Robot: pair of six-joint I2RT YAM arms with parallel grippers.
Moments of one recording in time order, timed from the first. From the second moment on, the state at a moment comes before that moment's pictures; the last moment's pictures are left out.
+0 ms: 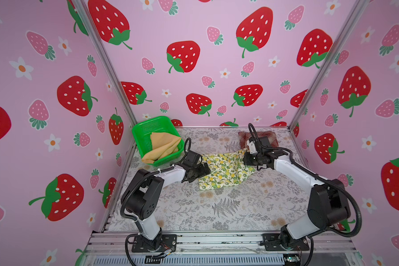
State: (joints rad) left arm -0.48 1.74 0.98 -0.21 0.20 -0.80; right arm 0.46 1.57 1.15 -0.51 -0.15 0.32
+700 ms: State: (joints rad) left arm -0.48 1.79 1.01 -0.17 0.24 -0.79; right arm 0.57 1.66 1.28 -0.51 -0.23 0.44
